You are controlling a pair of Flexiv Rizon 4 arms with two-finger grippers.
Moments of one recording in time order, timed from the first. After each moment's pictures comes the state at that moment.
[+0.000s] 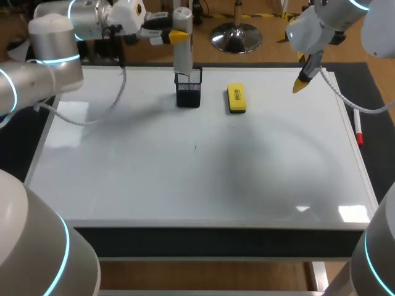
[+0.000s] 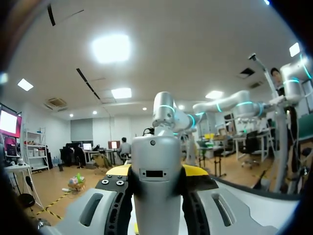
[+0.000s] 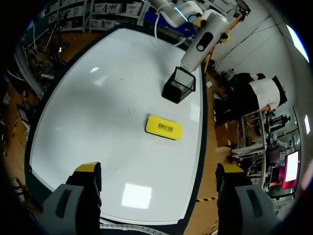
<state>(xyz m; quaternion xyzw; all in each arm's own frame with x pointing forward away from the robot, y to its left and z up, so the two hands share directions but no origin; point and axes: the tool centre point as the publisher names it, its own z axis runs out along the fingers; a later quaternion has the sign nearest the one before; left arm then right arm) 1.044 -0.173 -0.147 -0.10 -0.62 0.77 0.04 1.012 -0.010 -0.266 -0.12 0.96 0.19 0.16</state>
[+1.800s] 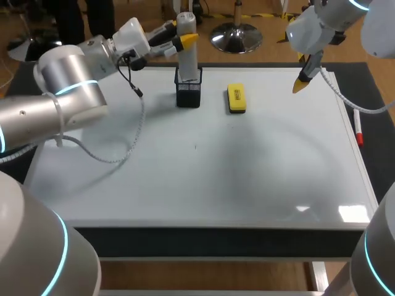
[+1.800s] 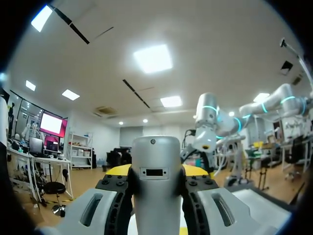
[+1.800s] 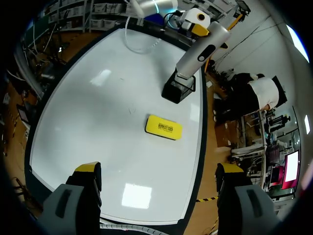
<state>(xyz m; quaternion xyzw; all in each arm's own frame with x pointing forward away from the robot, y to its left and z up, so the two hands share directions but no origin) 1.067 -0.176 -0.164 0.08 -0.58 0.80 -0.11 1.012 -0.010 -0.267 -0.12 0.96 0.19 0.16</state>
